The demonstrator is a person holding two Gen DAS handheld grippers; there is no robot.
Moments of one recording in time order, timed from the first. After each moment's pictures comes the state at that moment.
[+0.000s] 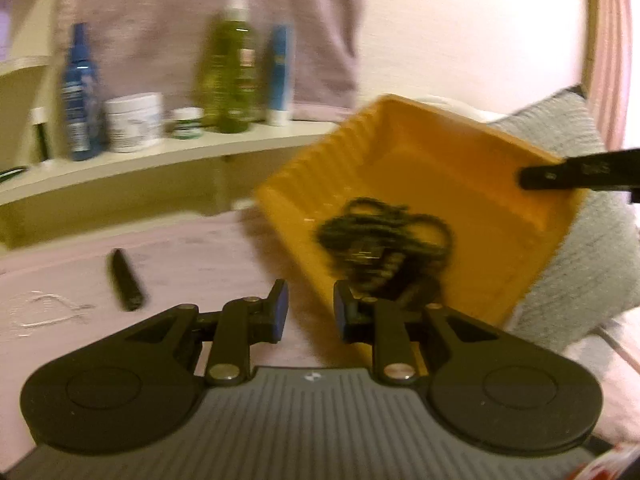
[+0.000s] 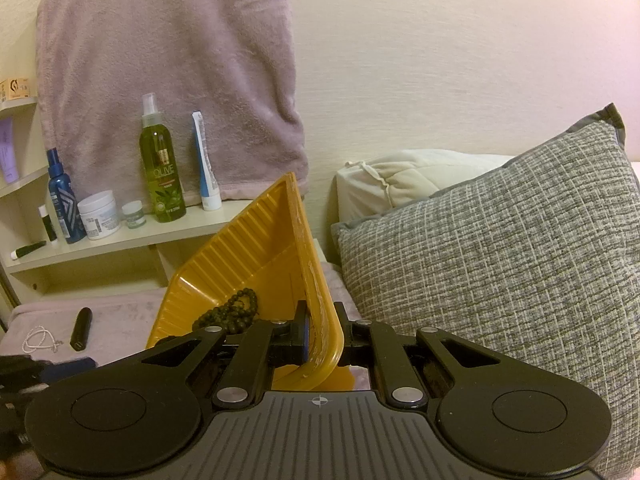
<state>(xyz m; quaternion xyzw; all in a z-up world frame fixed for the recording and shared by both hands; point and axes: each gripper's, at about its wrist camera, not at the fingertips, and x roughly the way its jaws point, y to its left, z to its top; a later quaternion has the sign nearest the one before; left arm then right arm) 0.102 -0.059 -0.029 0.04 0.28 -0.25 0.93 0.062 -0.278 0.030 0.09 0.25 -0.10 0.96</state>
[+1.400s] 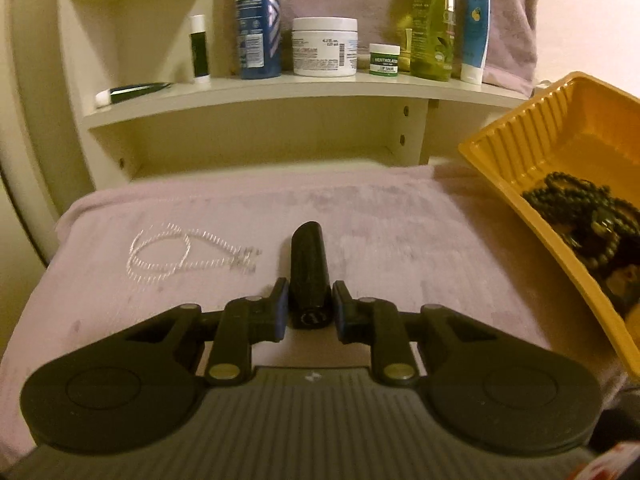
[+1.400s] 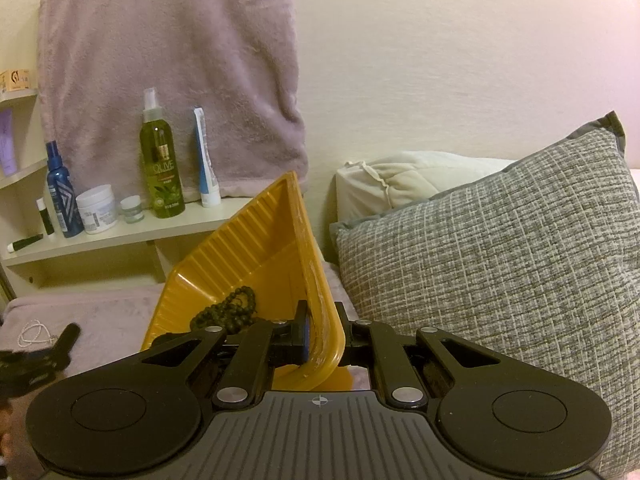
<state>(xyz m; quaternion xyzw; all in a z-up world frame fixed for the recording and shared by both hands) 0.147 0.011 -0.082 0.02 0.33 -0.07 0.94 0.064 -0.279 0.027 0.08 0.25 -0.10 0.96</state>
